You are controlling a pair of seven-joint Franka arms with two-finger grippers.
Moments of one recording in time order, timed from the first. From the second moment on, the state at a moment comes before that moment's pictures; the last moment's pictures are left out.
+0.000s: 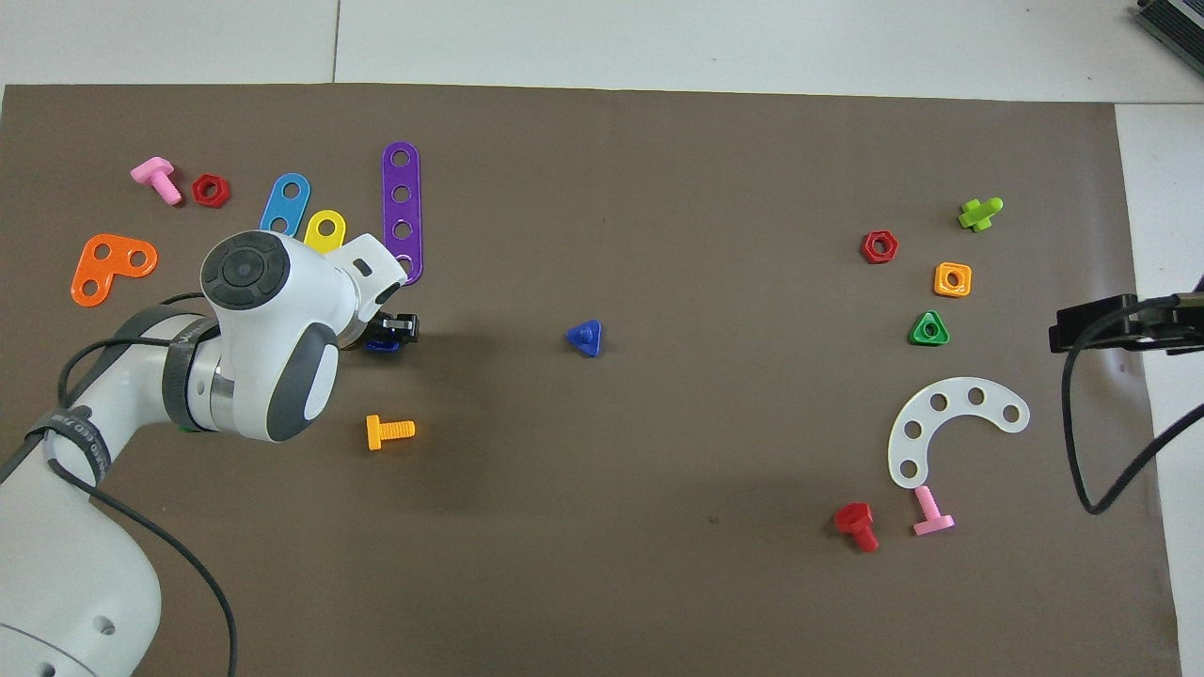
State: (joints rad) left arm -0.25 0.29 -0.02 -2.05 0.01 2.36 -0.16; right arm 0.06 -0.08 -0.05 -1.61 -0.03 1.52 0.05
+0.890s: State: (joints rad) left arm -0.25 0.29 -0.02 -2.05 0.01 2.36 -0.16; right arm 0.06 -0.08 -0.05 -1.61 -0.03 1.52 0.05
